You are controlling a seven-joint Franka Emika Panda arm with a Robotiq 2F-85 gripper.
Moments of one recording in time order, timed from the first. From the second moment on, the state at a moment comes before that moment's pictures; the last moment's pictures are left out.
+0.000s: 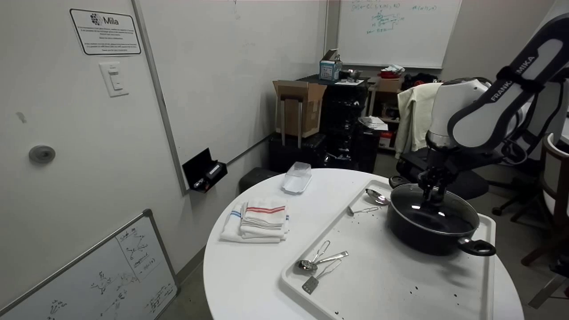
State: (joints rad) arm -0.01 0.58 -0.21 -2.21 -0.02 2.73 0.38
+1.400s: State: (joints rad) arm 0.04 0.39 -0.20 -2.33 -0.07 2.71 0.35
